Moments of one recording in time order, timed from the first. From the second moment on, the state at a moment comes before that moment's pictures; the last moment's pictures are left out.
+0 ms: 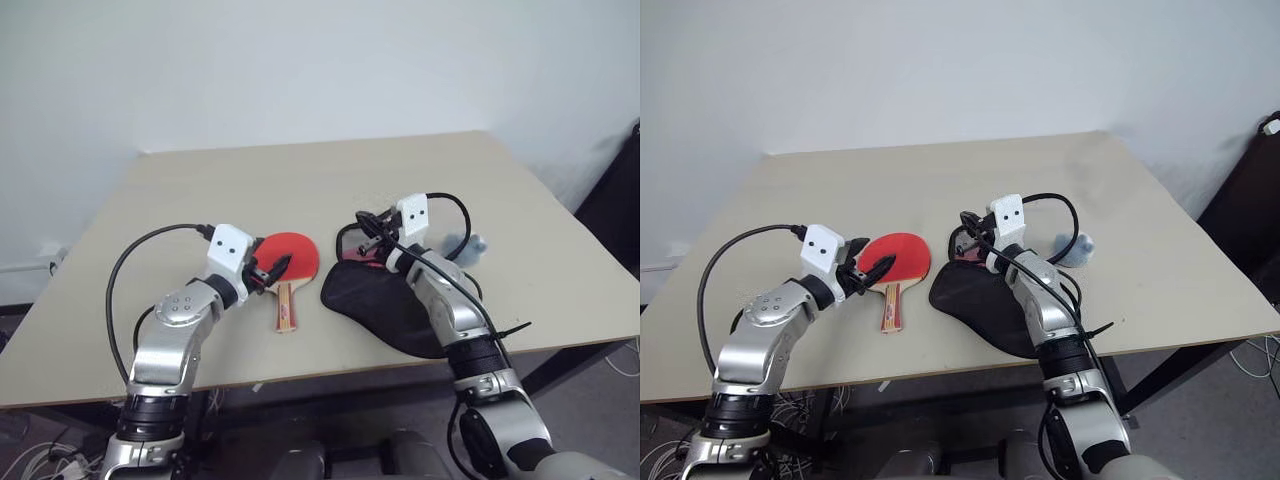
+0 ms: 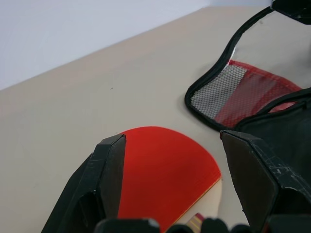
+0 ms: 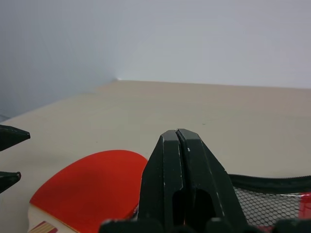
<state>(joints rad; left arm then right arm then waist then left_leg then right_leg) -0.23 0.43 0.06 -0.18 -0.21 0.47 -0.50 -0.59 -0.03 0.06 0.30 0.19 0.18 0.44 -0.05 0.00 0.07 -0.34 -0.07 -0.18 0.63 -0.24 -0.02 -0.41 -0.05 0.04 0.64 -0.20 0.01</state>
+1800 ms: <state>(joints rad) -0.09 0.35 0.06 -0.29 -0.18 0.52 -0.33 -0.73 -0.18 0.05 0.54 0.16 0.06 0.66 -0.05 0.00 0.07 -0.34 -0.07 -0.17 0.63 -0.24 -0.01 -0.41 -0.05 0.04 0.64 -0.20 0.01</state>
